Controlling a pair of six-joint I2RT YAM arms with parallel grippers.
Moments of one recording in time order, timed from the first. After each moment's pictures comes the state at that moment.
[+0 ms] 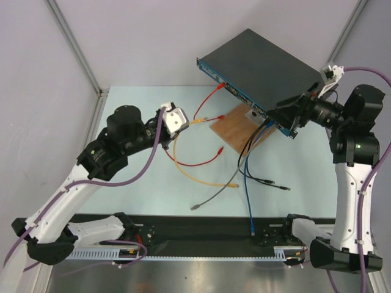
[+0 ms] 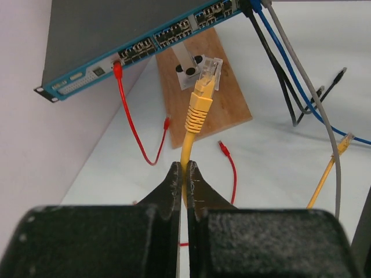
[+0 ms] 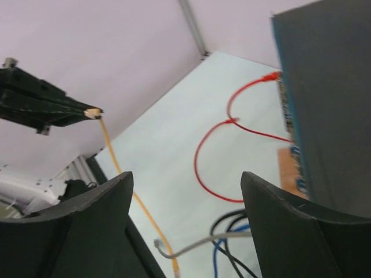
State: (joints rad) left arm -0.72 1.06 1.40 -0.56 0.22 0.42; right arm -0.17 1.06 1.51 -0.58 -1.06 0.24
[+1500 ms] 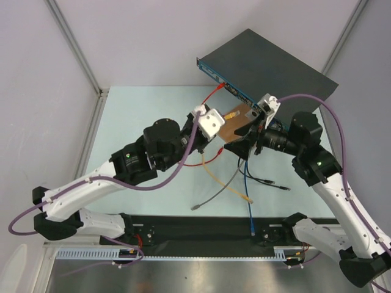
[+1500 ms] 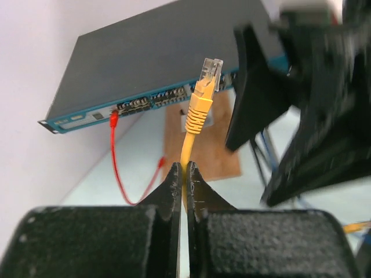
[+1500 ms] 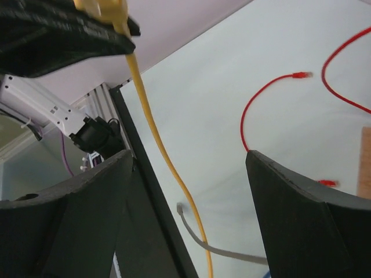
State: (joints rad) left arm -1.18 1.23 1.48 -0.34 -0.33 0.34; right arm 0.45 0.93 1.13 -0.33 -0.67 0.24
